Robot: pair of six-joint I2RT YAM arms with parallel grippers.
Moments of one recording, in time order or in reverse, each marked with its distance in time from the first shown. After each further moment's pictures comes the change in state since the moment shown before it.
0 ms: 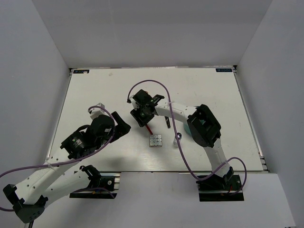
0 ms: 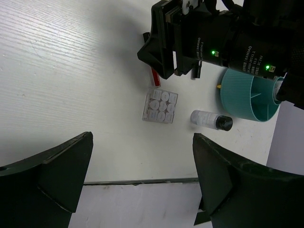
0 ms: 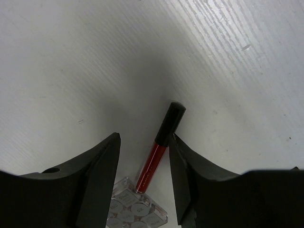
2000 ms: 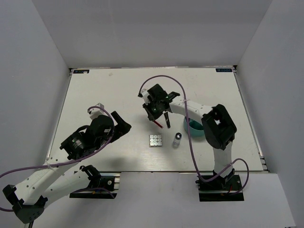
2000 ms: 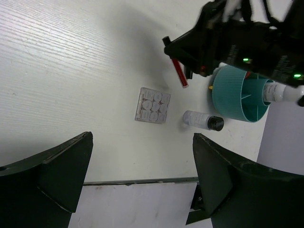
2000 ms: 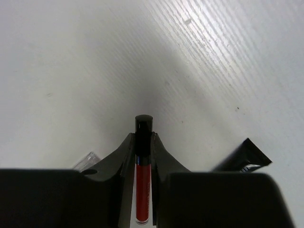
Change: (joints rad) left arm -0.003 -0.010 -0.001 0.011 0.004 -0.030; right arm -0.098 -0.141 -0.203 0.122 -0.031 -0.084
